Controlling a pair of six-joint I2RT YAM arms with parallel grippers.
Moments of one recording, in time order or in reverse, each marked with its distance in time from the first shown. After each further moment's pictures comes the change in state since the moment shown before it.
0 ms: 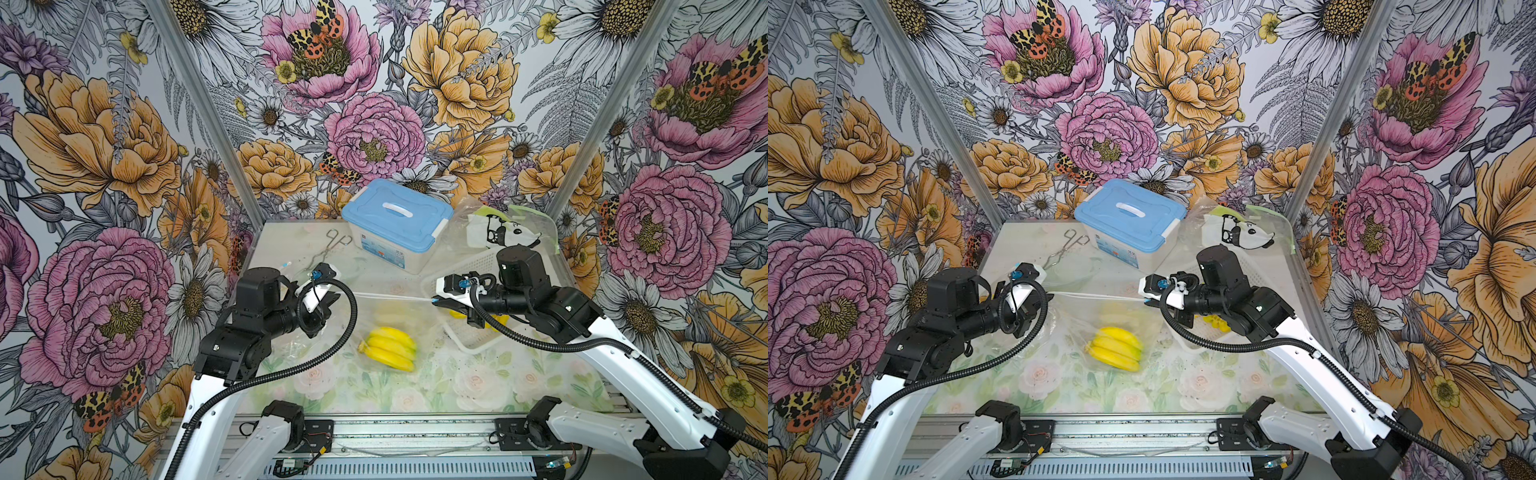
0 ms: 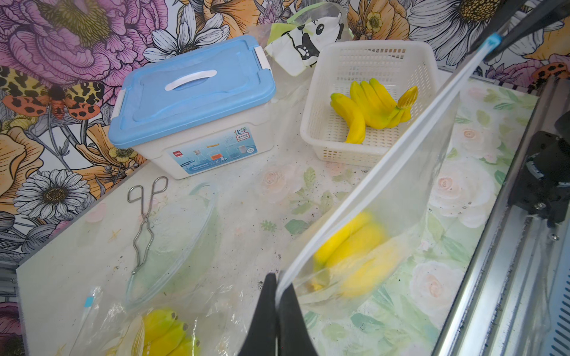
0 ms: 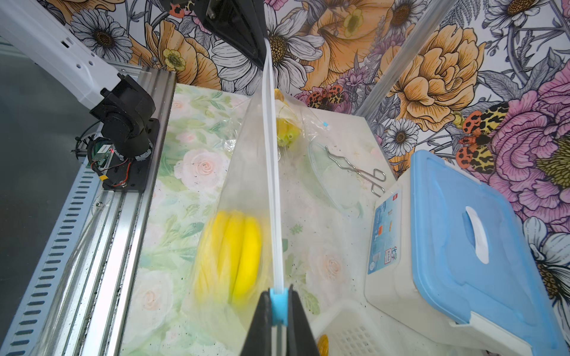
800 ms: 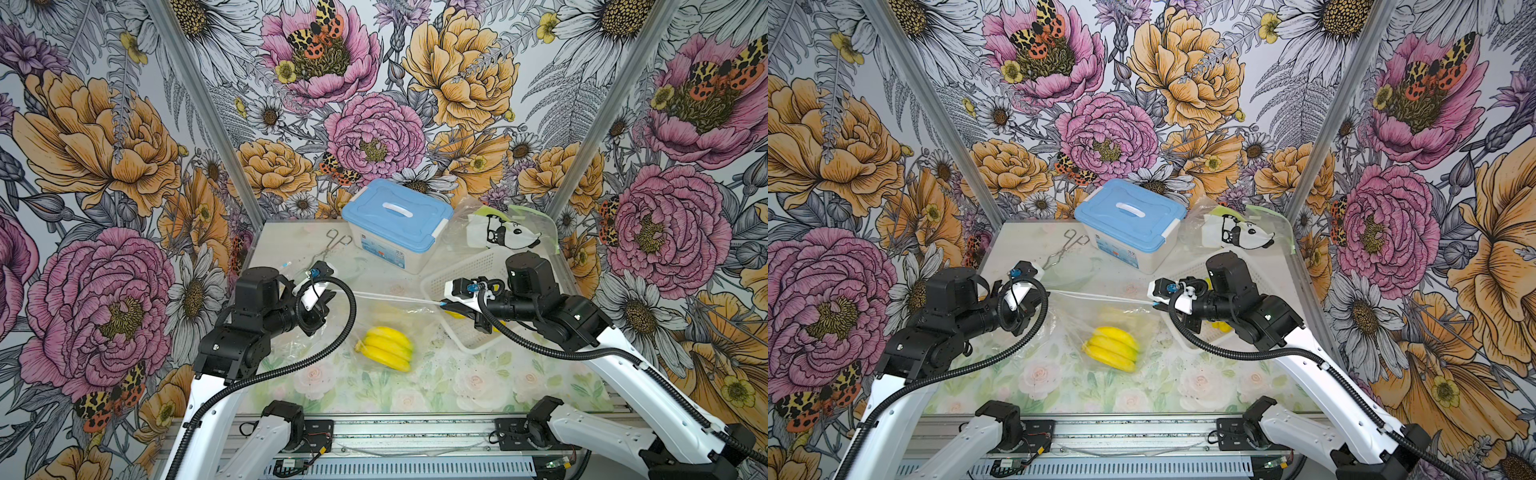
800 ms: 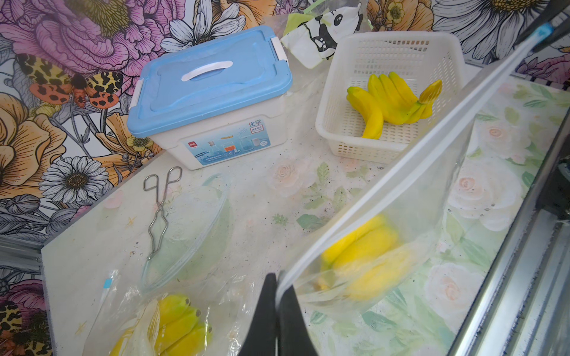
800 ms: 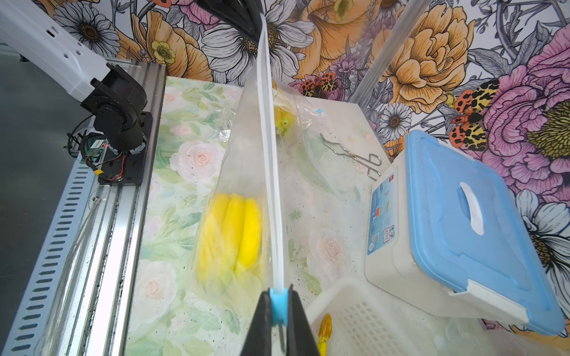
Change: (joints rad) left arm 0.013 0.003 0.000 0.001 -0.040 0.000; right arm -0.033 -0.063 -0.061 -0.008 0.011 0.020
